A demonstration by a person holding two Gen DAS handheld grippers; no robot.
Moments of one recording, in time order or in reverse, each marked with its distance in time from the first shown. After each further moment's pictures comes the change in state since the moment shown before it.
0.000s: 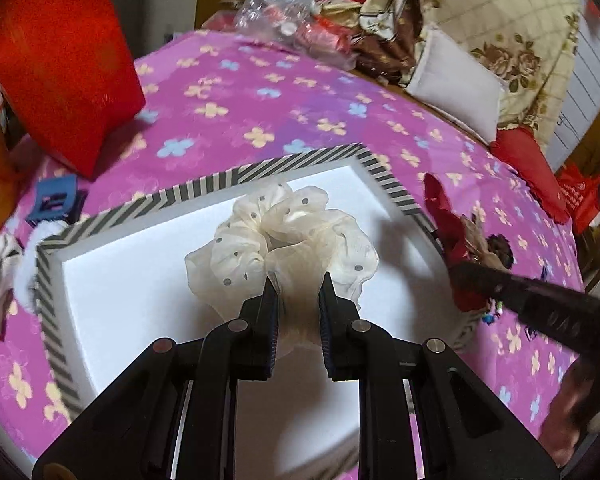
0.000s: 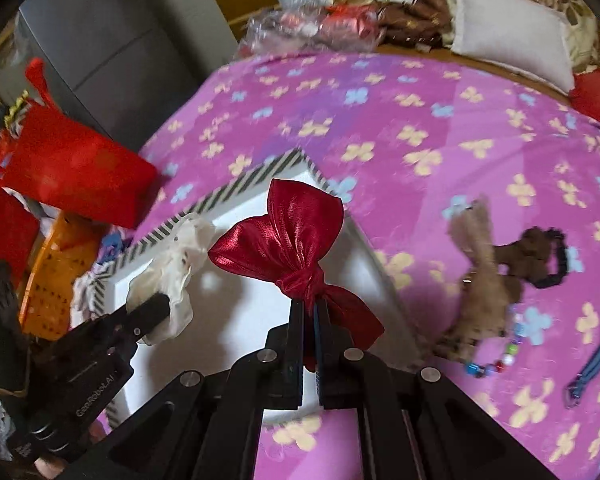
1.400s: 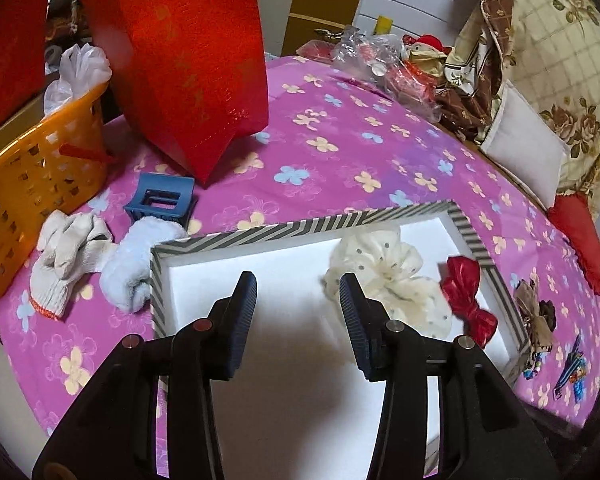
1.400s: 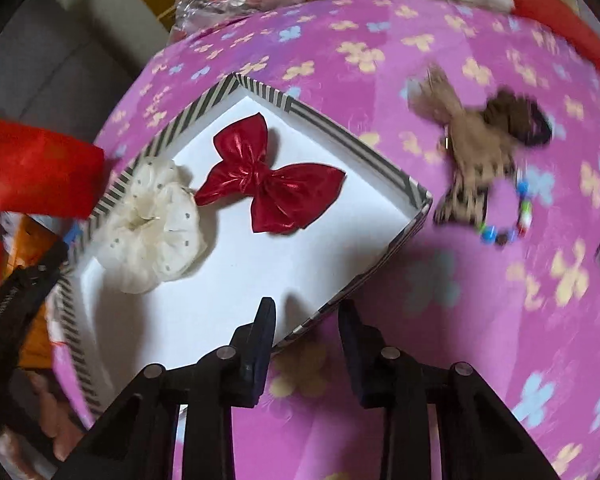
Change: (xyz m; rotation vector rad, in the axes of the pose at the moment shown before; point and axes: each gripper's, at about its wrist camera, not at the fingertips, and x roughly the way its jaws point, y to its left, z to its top) left arm -0.037 0.059 -0.002 -0.182 -0.128 0.200; right arm 0.013 -0.010 -0.060 0.162 0.061 -0.156
